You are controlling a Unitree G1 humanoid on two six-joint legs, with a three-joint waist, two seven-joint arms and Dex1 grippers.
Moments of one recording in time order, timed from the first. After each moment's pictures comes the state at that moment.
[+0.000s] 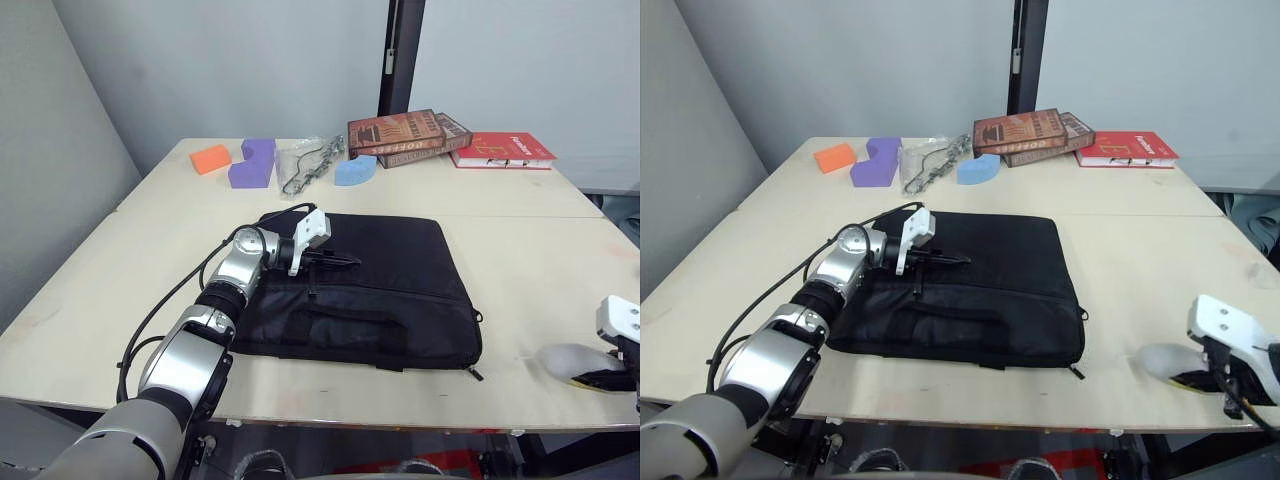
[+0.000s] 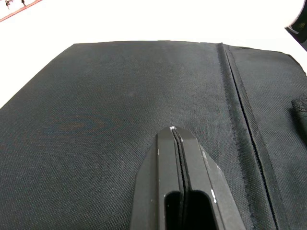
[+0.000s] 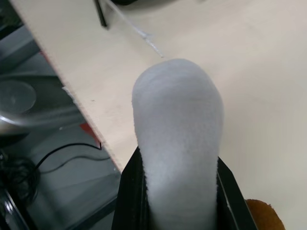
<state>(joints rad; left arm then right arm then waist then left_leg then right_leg) -0.86 0.27 -0.22 0.88 -0.15 -0.12 -1.32 0.45 -1.11 -0.60 -0.25 0.29 0.49 1.31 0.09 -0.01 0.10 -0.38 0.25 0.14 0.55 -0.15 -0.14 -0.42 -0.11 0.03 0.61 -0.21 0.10</state>
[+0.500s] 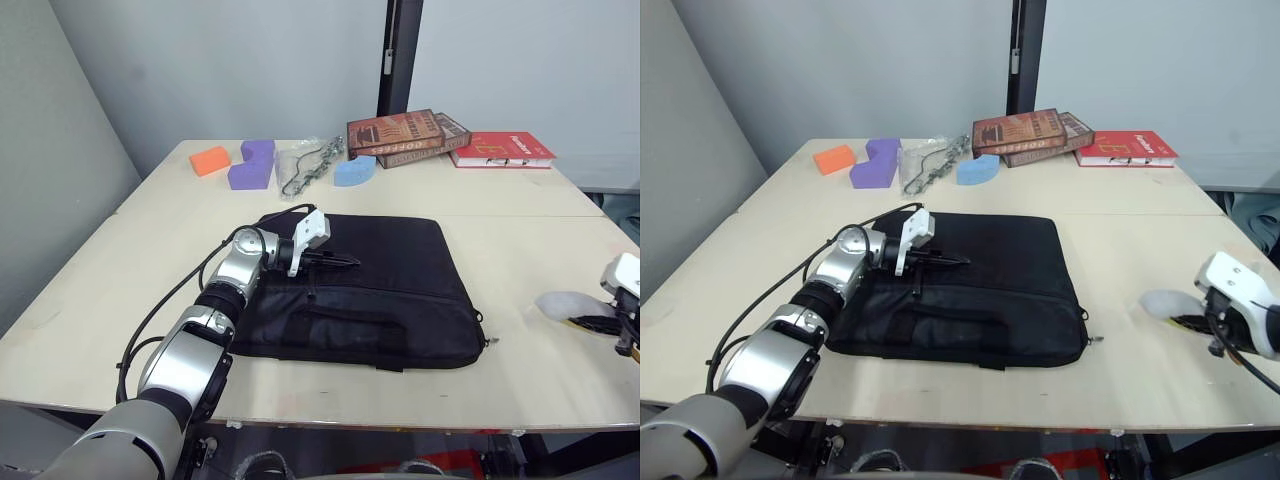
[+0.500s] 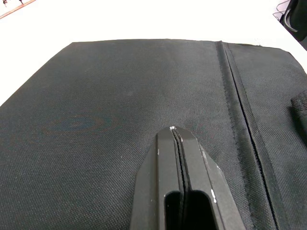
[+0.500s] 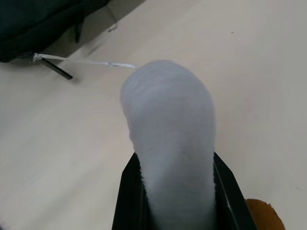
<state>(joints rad) -0.86 0.27 -0.22 0.88 -0.15 -0.12 -1.33 0.18 -1.06 -0.48 -0.05 0.27 0.42 1.14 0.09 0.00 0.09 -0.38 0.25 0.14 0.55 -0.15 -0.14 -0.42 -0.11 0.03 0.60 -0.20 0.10</state>
